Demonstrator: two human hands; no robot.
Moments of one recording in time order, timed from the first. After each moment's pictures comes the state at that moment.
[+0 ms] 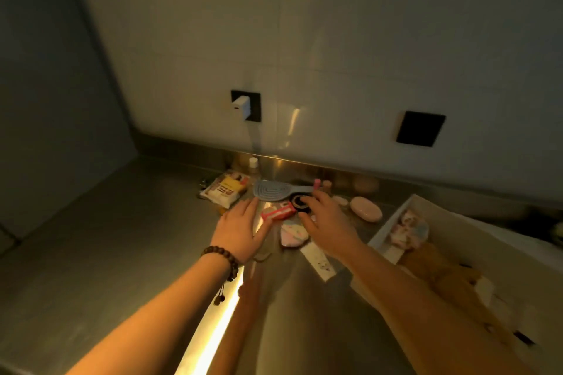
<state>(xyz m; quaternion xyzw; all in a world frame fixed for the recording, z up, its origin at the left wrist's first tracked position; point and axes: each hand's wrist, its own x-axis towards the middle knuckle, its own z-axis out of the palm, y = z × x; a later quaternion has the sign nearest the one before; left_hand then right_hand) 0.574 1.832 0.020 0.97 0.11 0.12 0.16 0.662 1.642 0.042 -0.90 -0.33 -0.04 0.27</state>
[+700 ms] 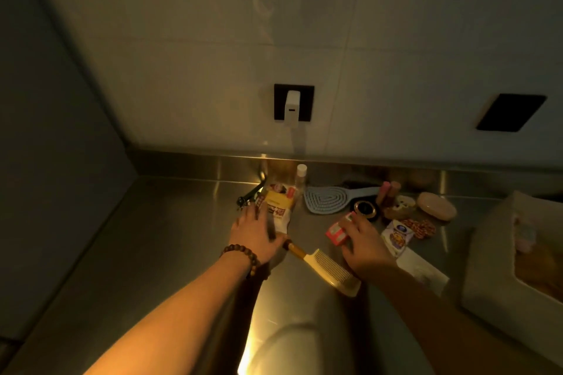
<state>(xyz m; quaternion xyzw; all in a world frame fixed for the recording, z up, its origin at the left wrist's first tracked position) 0.663 2.027 -0.036 0.98 0.07 -0.04 0.16 0.686 1.779 -0.026 -0.97 -0.10 0.10 0.17</state>
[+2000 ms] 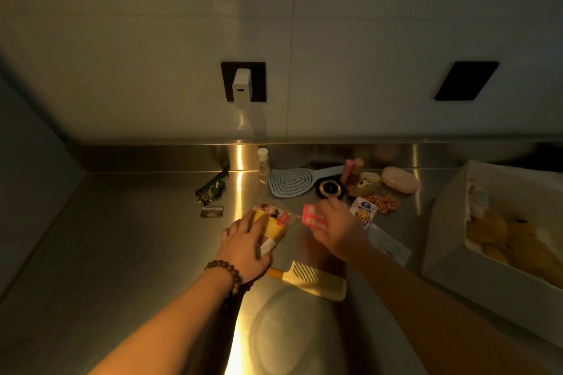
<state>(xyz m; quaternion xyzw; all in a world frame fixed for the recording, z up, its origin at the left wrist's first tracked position) 0.641 1.979 -0.075 0.98 -0.05 -0.07 0.15 0.688 1.743 -0.039 -0.94 -0.20 -0.01 0.27</state>
